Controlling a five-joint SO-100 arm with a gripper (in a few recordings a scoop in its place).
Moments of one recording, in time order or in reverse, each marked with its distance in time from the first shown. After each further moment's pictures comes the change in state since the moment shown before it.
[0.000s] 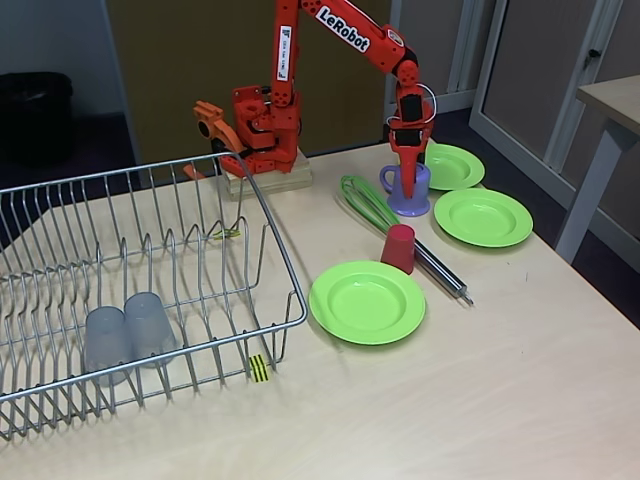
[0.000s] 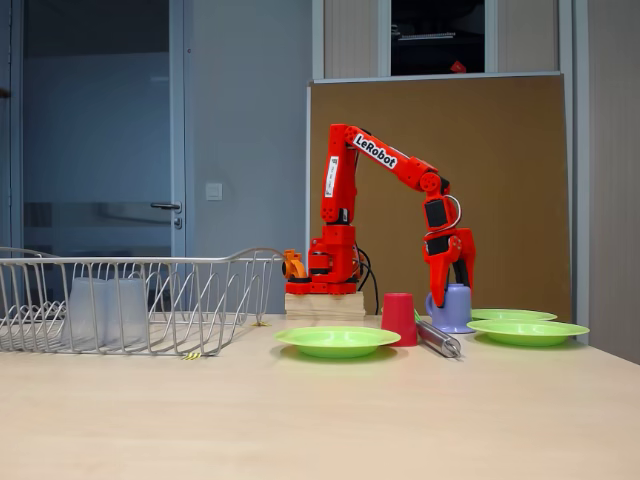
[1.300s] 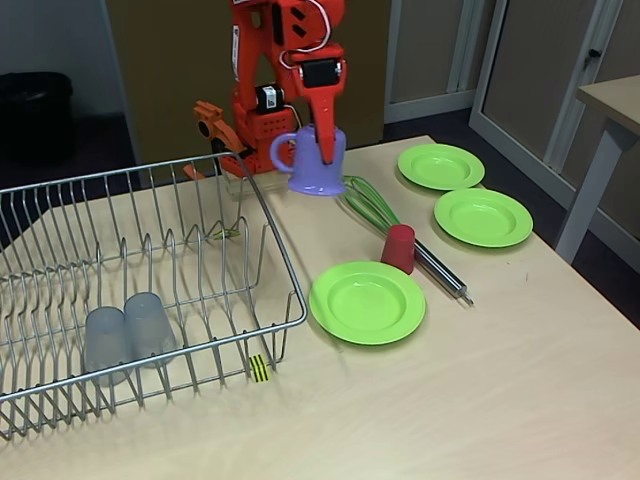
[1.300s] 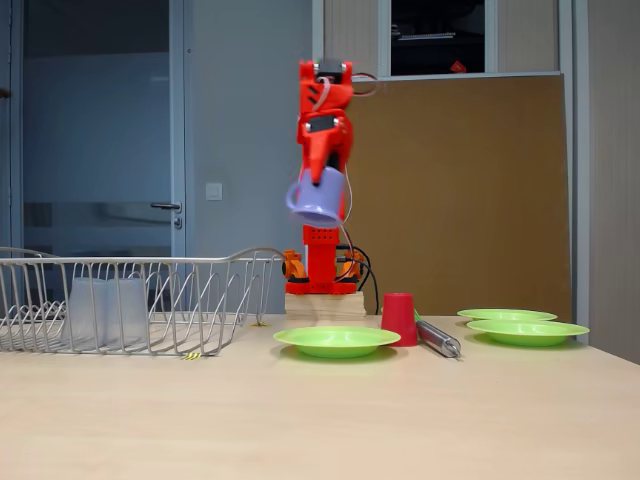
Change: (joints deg) arm 64.3 21.4 -36.7 55.9 -91.7
